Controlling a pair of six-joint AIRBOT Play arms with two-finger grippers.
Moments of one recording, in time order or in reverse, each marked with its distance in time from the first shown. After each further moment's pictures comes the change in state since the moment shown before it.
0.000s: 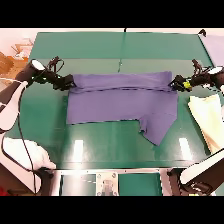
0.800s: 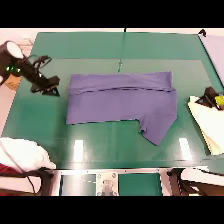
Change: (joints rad) left arm 0.020 0.337 -0.091 0.249 -0.516 -0.158; right arm -0.289 0.565 -0.489 -0.111 0.193 0.076
